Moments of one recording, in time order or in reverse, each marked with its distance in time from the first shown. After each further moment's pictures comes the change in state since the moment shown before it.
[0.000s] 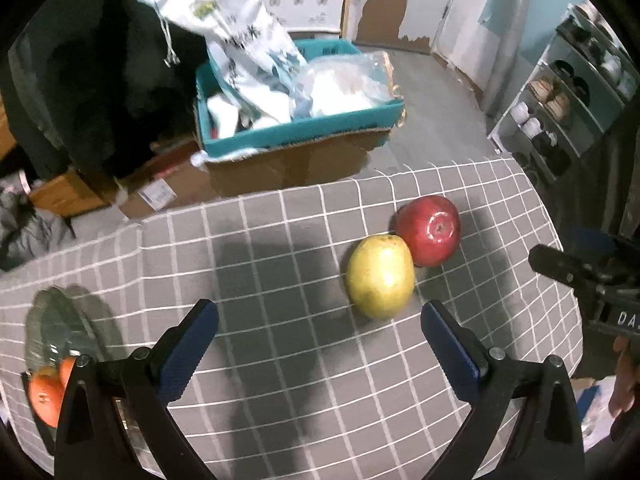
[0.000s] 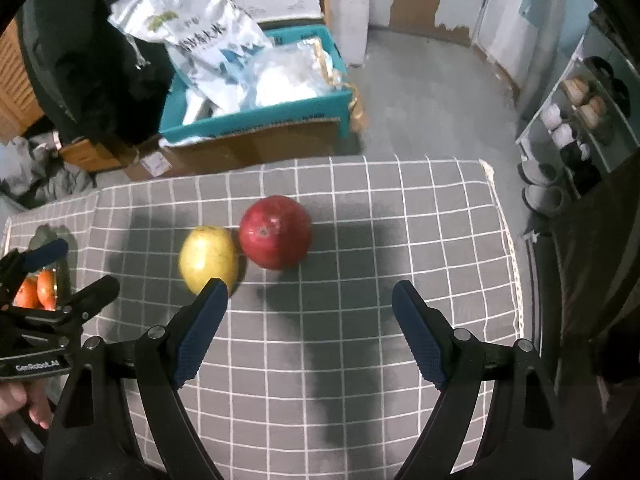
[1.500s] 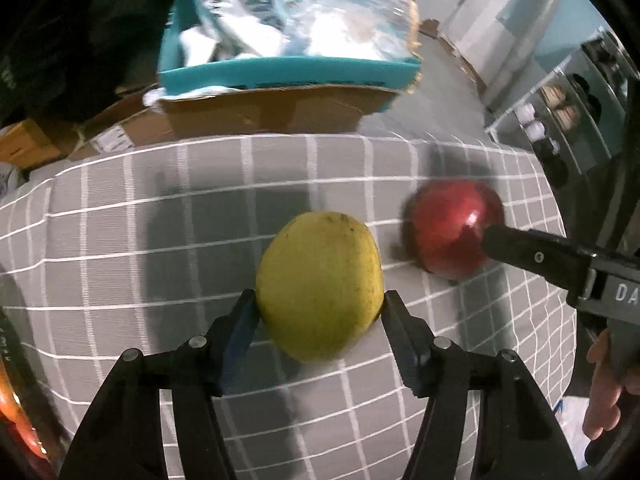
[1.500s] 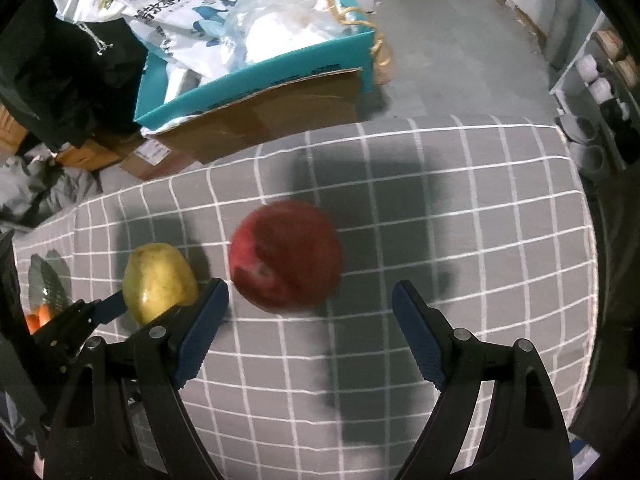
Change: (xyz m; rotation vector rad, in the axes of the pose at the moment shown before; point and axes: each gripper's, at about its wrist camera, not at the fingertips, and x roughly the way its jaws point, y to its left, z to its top) left arm 0.083 0.016 0.002 -0.113 0.109 -0.109; right arm 0.091 0.010 0.033 0.093 0.148 0.119
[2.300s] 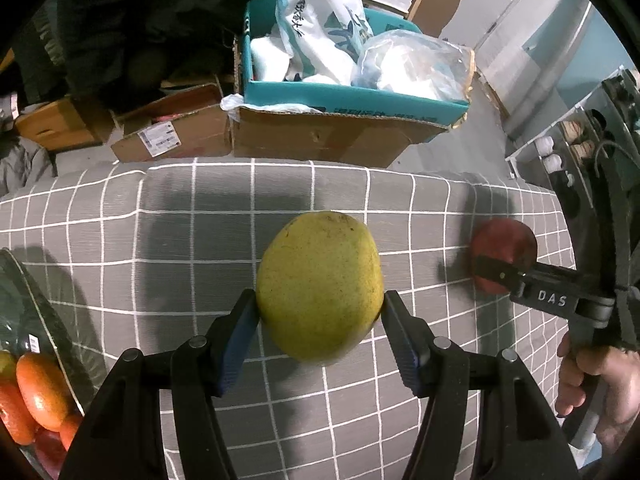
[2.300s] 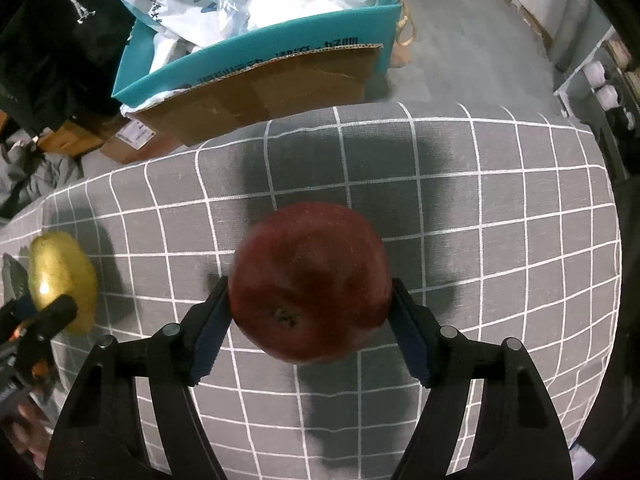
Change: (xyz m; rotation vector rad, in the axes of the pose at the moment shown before) left arm -0.032 0.064 0.004 -0.072 -0.042 0.031; right arm 0.042 0.019 0.002 -0.026 0.029 -0.080
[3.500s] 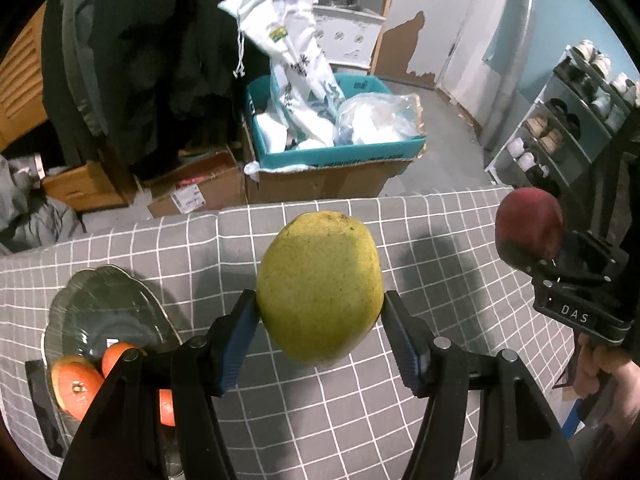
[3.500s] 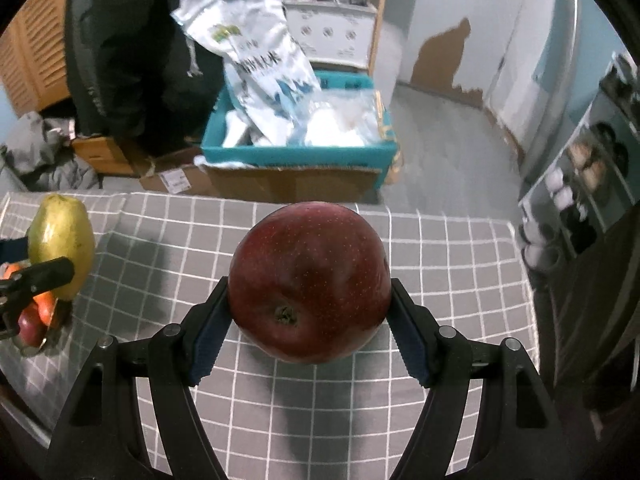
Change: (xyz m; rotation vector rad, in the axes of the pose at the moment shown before) left arm -0.118 0.003 -0.044 0.152 -0.198 0.023; right arm -0.135 0.065 -0.076 -0.214 -0.409 -0.099
